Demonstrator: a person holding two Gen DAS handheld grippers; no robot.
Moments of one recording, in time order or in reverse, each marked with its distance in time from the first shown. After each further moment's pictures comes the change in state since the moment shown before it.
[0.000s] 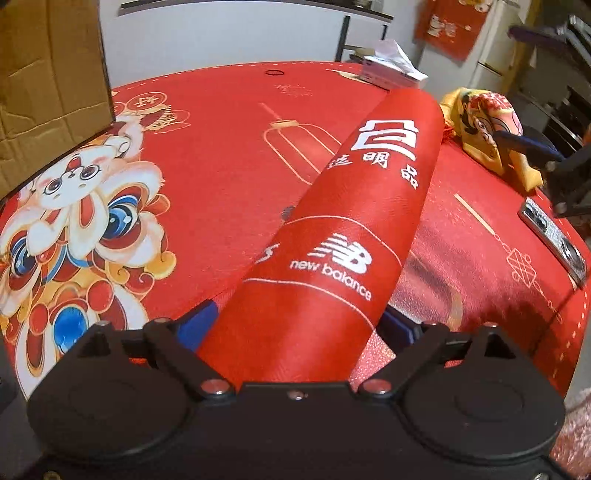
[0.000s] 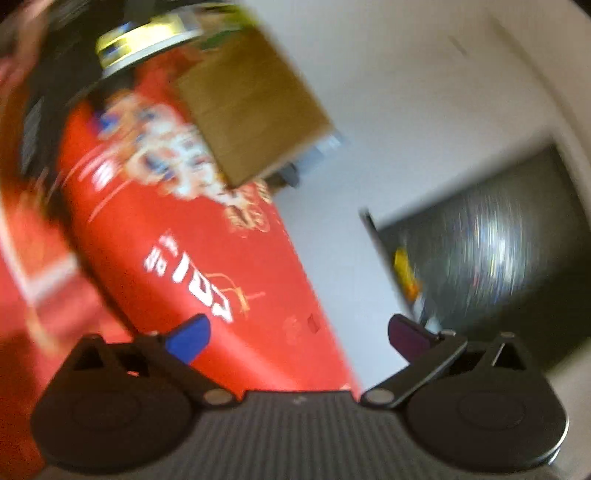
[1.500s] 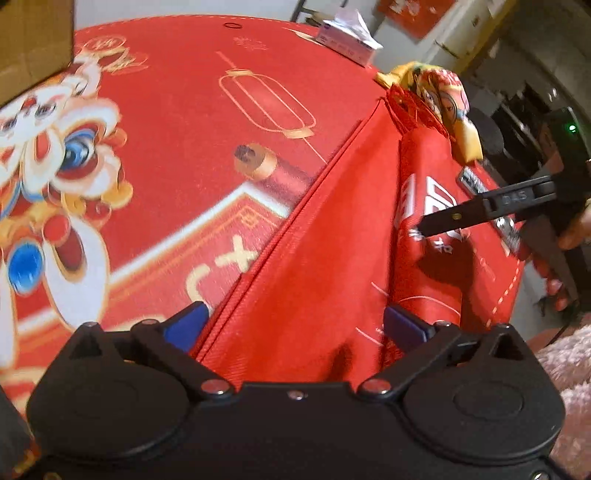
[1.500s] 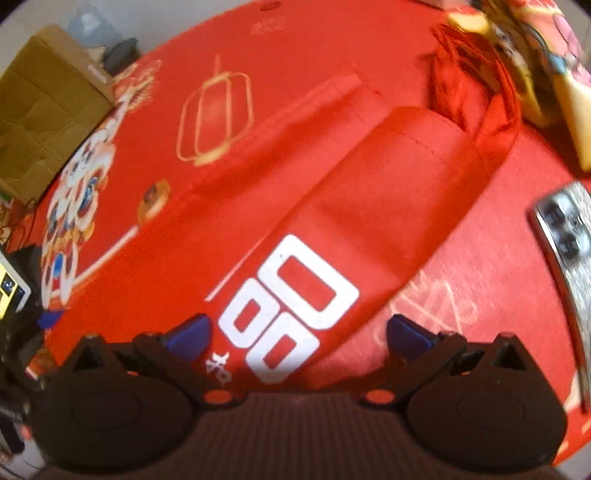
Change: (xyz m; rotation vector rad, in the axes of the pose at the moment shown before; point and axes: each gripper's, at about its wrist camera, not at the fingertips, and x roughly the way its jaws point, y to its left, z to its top) left arm -0.009 0.023 -0.021 -0.054 0.135 -0.267; right arm 0.046 0.001 -0.097 1.315 0.830 0.411
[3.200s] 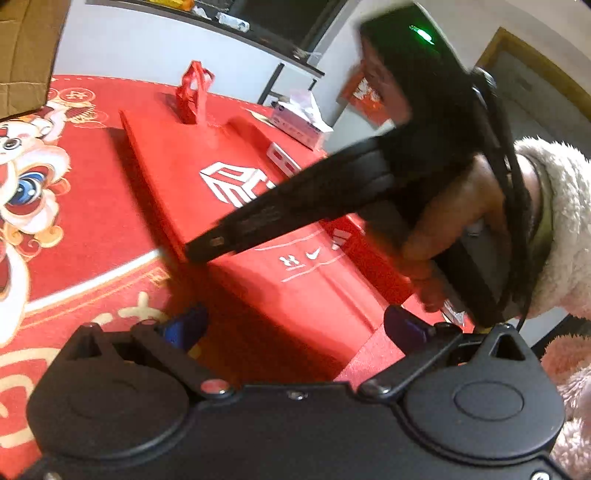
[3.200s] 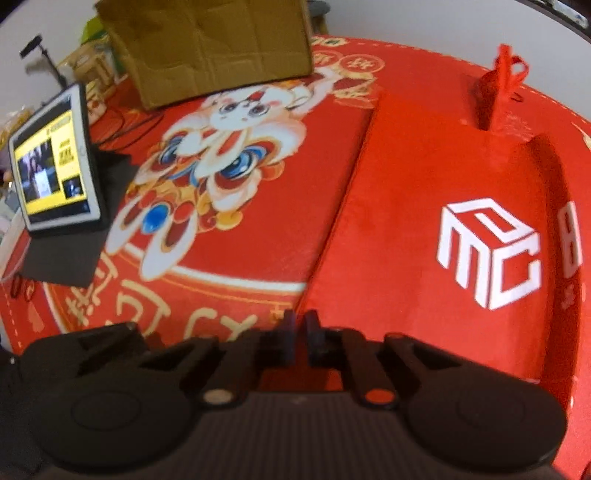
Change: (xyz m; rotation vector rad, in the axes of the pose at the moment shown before) left arm 0.003 -0.036 -0.012 -0.016 -0.309 -0.141; right arm 0.023 0.152 0.027 -0.562 -0.028 0.114
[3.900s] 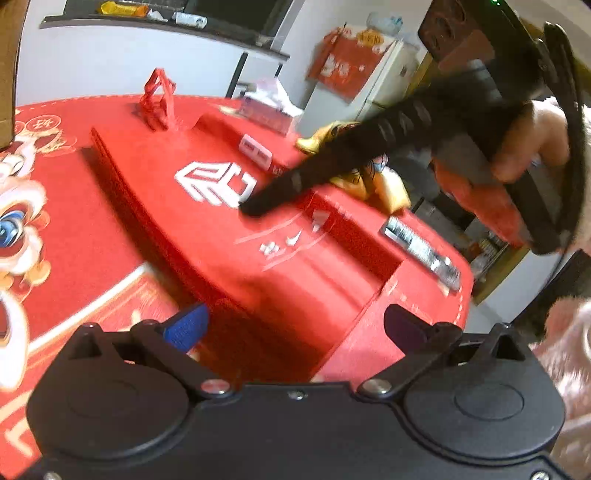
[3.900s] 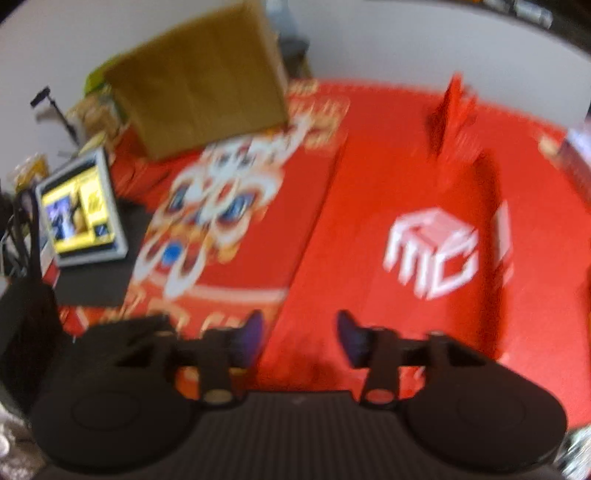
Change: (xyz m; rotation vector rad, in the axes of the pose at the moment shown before) left arm -0.003 -0.015 0.002 0.187 0.079 -0.037; right arm -0.077 -0.015 -0.009 0.069 -0.051 0.038
